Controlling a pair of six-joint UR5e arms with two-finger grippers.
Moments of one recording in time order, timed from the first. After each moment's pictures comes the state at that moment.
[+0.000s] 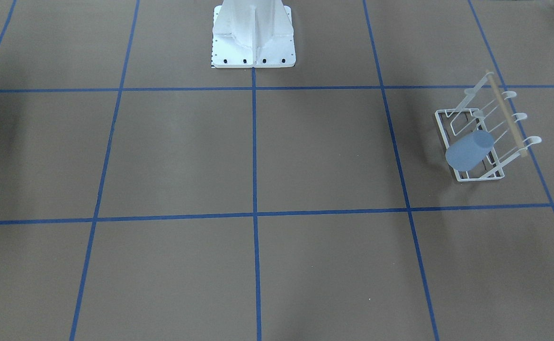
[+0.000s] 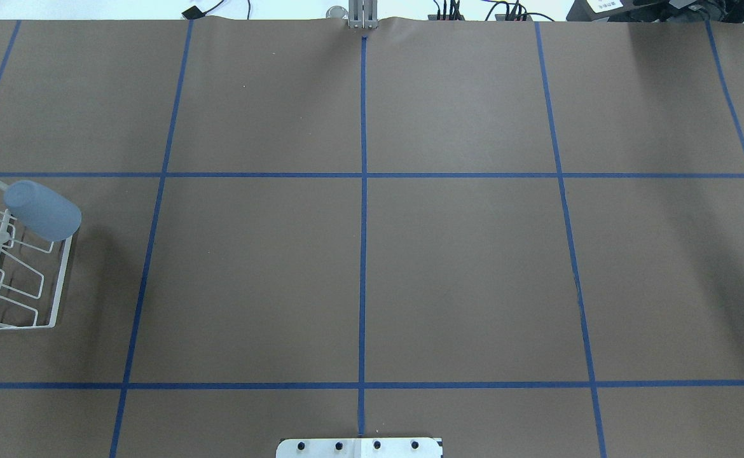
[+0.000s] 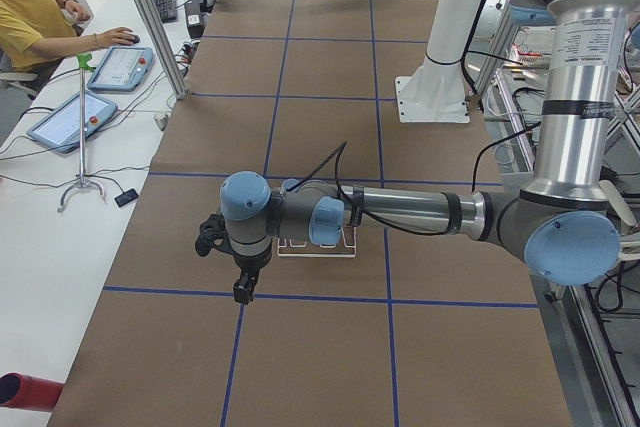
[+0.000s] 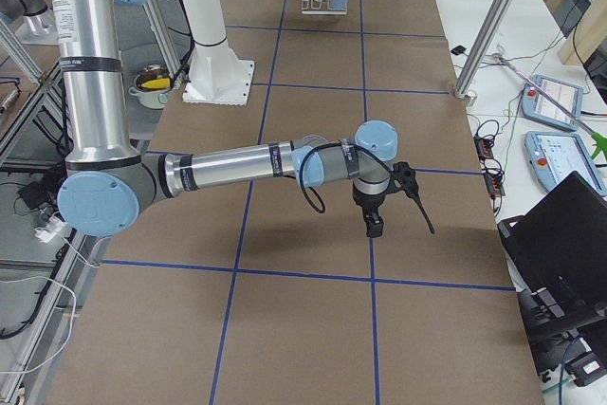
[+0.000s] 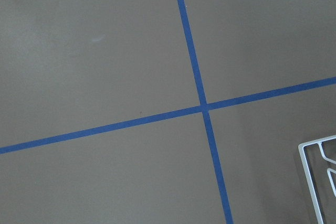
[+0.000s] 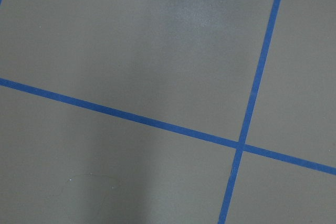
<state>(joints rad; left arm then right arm) -1.57 -1.62 -1.58 -1.64 -2.29 0.13 1.44 -1.50 1.68 -1.51 2.31 0.00</state>
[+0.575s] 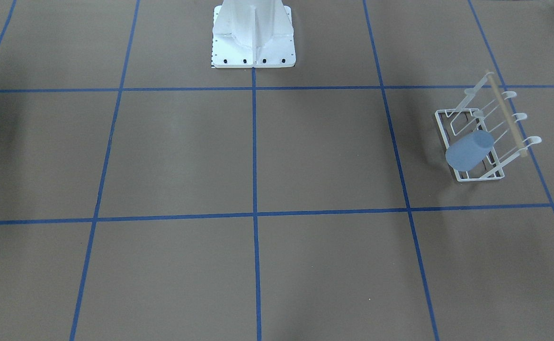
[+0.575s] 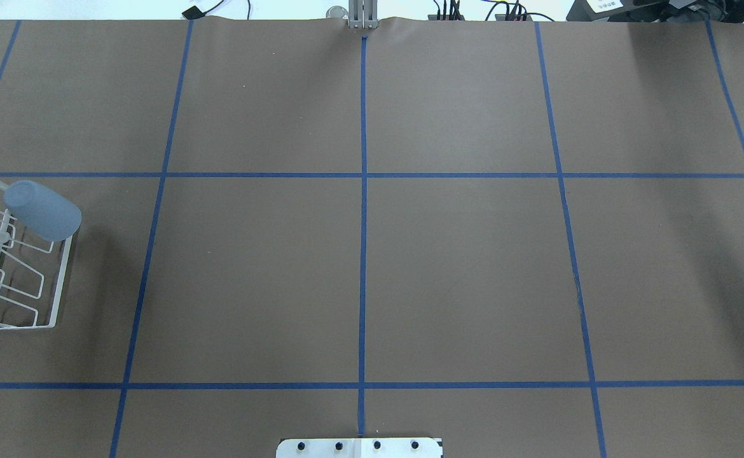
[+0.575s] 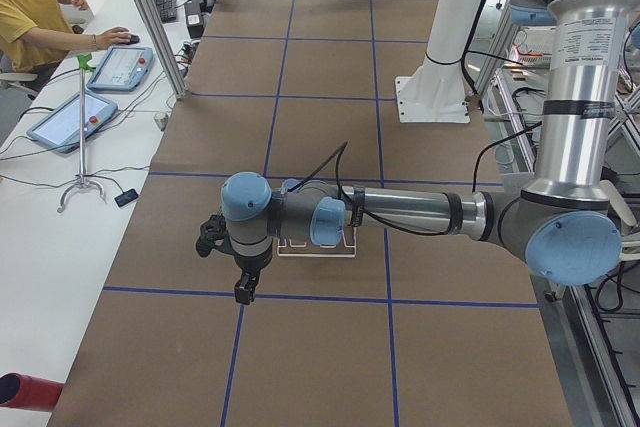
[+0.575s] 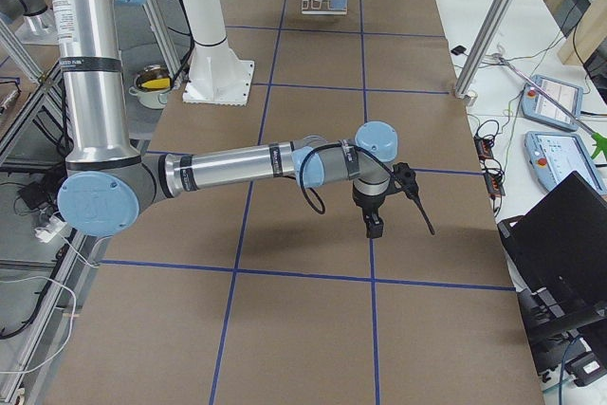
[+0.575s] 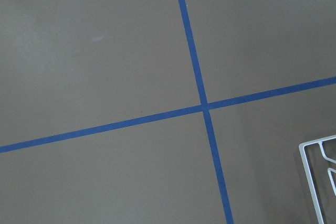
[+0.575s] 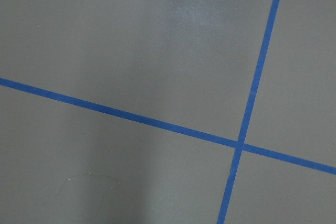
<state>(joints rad) -1.57 -1.61 -1.58 -1.64 -2.29 0.12 1.44 -1.50 1.68 -1.51 2.30 0.00</state>
